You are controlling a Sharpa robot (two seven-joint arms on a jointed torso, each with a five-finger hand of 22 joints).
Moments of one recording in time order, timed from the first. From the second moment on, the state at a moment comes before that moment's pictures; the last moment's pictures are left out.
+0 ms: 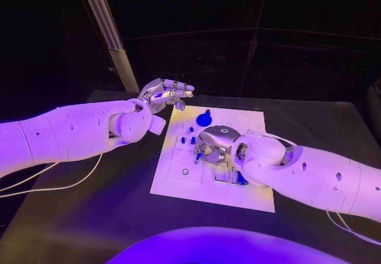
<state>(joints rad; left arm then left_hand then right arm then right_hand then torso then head) 1.23 -0.85 -0.14 1.41 0.00 -0.18 0.42 1.32 -0.06 0.47 -0.18 0.11 1.09 0.14 0.09 0.14 1.11 0.07 0.34 0.17 1.33 -0.01 0.84 0.52 0.18 1.08 0.10 0.81 0.81 1.10 -0.51 -0.08 1.52 -1.67 -0.16 -0.17 1.24 -0.04 0.50 -0.22 0.07 1.17 0.11 0.06 0.08 1.26 0.06 0.06 0.07 1.47 -0.02 1.19 1.02 0.05 1.46 0.09 1.43 1.31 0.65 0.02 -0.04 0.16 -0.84</state>
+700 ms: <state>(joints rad) 1.23 -0.85 -0.14 1.41 0.00 -0.18 0.42 1.32 -0.06 0.47 -0.18 0.11 1.09 0.14 0.09 0.14 1.11 0.07 0.34 0.17 1.33 -0.01 0.84 0.52 0.18 1.08 0.10 0.81 0.81 1.09 -0.50 -0.08 1.51 -1.68 -0.14 -0.16 1.24 -0.04 0.50 -0.22 0.06 1.17 0.12 0.06 0.08 1.26 0.06 0.06 0.07 1.47 -0.02 1.19 1.02 0.05 1.46 0.09 1.43 1.31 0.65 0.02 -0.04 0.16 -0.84</state>
